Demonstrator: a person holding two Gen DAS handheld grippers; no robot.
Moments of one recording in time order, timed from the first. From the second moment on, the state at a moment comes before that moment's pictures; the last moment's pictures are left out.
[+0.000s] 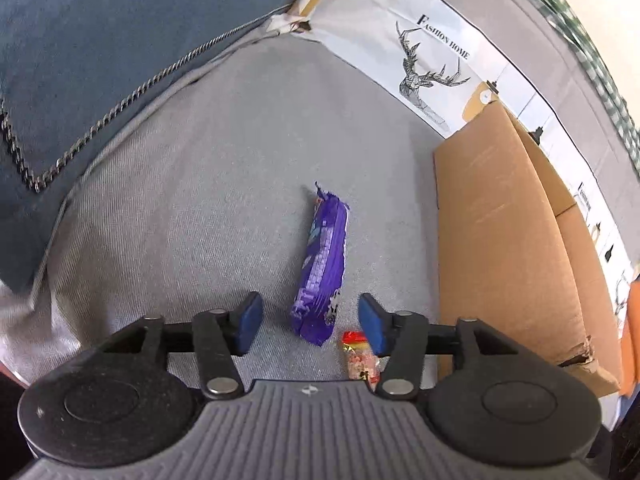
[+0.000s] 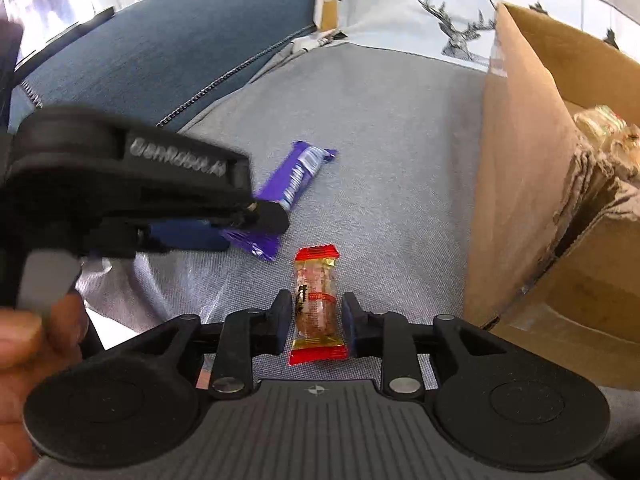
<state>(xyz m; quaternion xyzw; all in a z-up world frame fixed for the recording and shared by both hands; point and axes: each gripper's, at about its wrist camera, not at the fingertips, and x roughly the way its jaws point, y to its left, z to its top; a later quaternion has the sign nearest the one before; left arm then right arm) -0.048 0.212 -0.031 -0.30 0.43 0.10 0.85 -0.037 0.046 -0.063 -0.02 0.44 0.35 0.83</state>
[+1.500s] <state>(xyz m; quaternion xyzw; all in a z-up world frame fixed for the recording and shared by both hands) -0.018 0.179 -0.036 -0.17 0.40 0.11 0.89 -0.043 0.044 -0.064 -0.04 0.41 0.33 0.85</state>
